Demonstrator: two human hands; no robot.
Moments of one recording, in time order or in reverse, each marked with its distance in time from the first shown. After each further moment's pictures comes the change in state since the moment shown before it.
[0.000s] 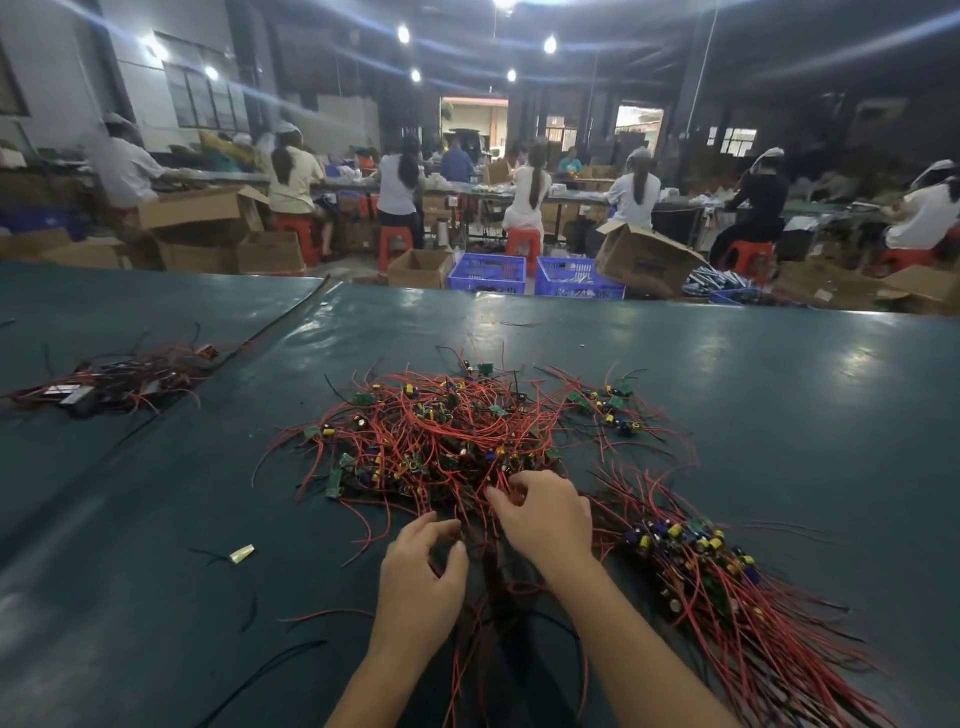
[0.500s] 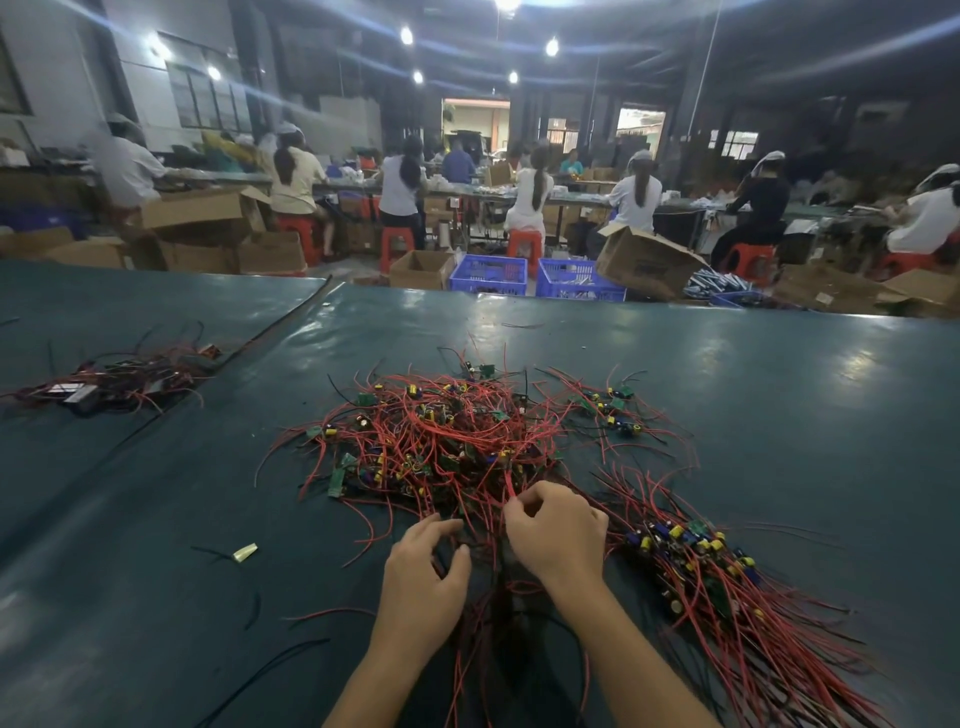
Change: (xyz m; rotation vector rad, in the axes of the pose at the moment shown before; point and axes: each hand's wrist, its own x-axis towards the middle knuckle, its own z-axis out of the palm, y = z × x) left_hand 0.001 0.000 0.000 -0.002 -0.044 -0.005; right_hand -0.021 0.002 -0.004 0.141 0.129 0.063
